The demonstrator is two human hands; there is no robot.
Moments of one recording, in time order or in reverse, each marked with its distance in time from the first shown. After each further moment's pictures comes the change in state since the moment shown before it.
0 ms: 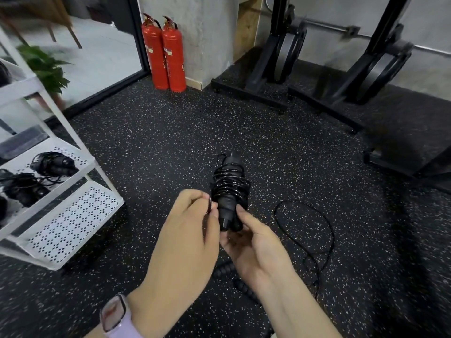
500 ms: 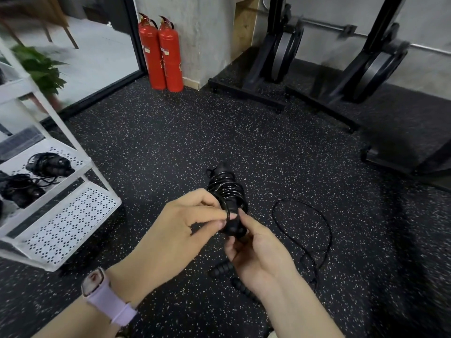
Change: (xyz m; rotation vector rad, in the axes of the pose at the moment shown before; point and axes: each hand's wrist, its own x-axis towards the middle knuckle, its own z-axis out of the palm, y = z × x) left_hand 0.021 -0.032 -0.006 -0.199 -0.272 0.198; right_hand -0.013 -0.009 -0.002 0.007 0.110 0.091
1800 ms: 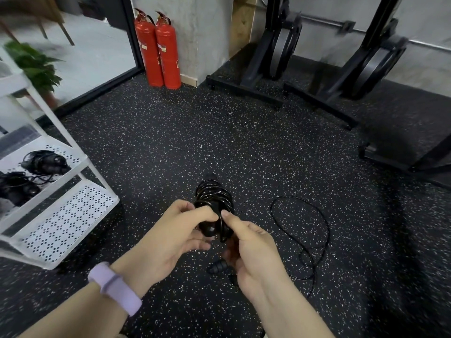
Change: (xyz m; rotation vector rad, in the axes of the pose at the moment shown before) left_hand 0.010 -0.005 0.018 -0.801 0.071 -0.873; right_hand -0.011 0.010 0.000 -0.370 0.076 -0.206
